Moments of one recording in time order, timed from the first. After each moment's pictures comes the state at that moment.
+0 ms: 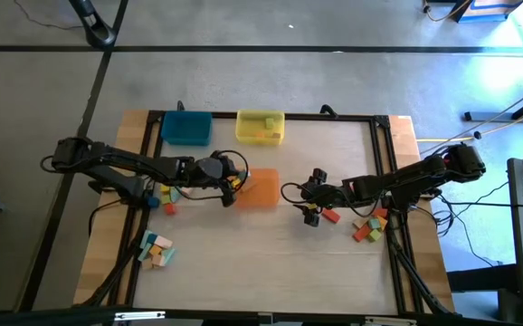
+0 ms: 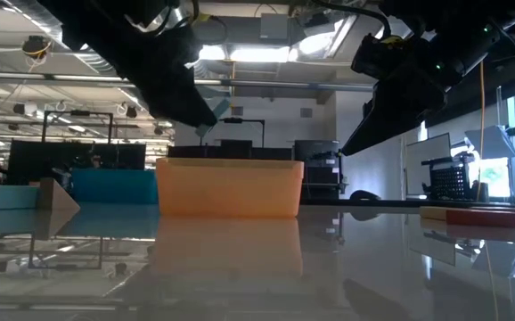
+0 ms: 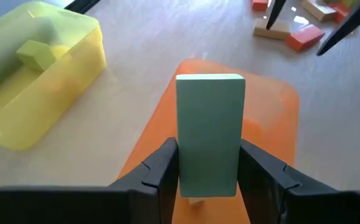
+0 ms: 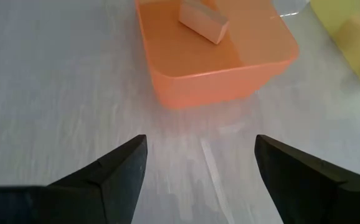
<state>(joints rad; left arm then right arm) 0.02 1.31 0.68 -0.01 -0.29 -0.23 0.18 1.38 0.66 -0.05 0.32 0.20</state>
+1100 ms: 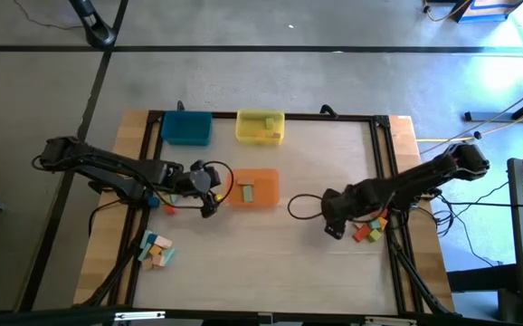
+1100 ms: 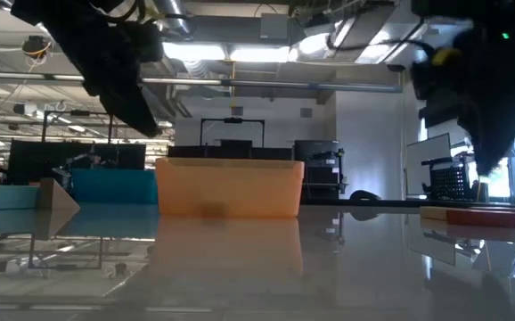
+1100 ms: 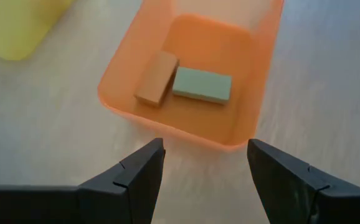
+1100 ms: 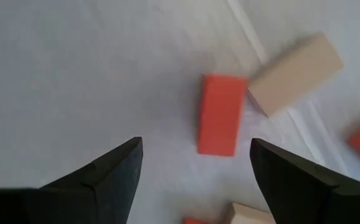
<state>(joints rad) -0.11 1.14 0.68 -0.43 -0.30 -0.37 0.31 1.33 0.81 -0.86 0.04 0.86</state>
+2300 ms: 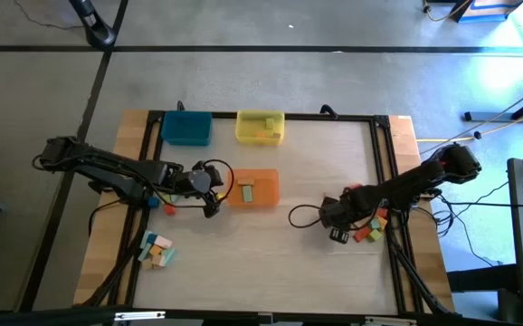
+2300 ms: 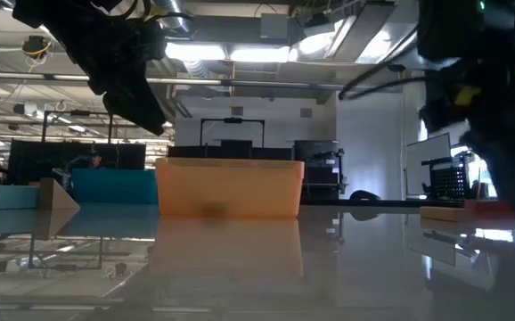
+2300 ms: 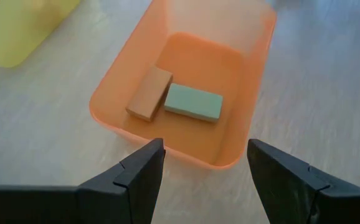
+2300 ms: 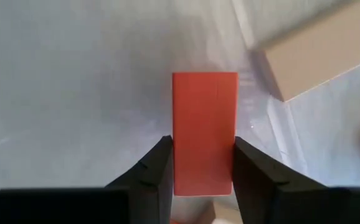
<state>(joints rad) -0.11 1.14 0.66 -0.35 -0.30 -0.41 0.31 1.43 0.78 -0.86 0.01 0.67</state>
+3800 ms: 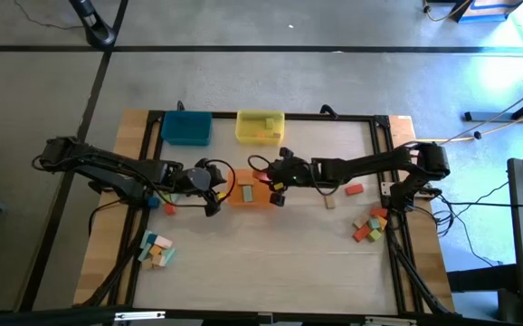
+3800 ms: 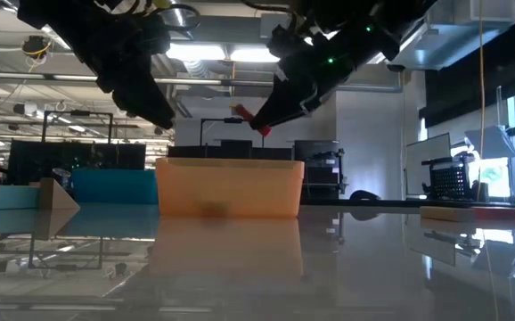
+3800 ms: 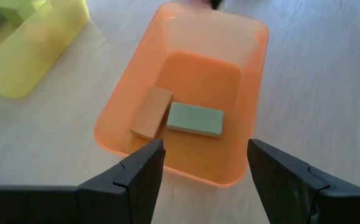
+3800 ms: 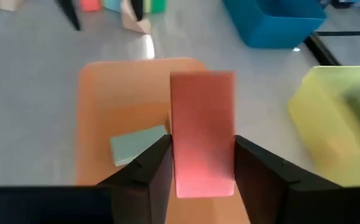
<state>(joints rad) -0.10 1.15 0.66 -0.30 -0.30 -0.31 -0.02 1.69 1.05 0.04 0.19 -0.03</state>
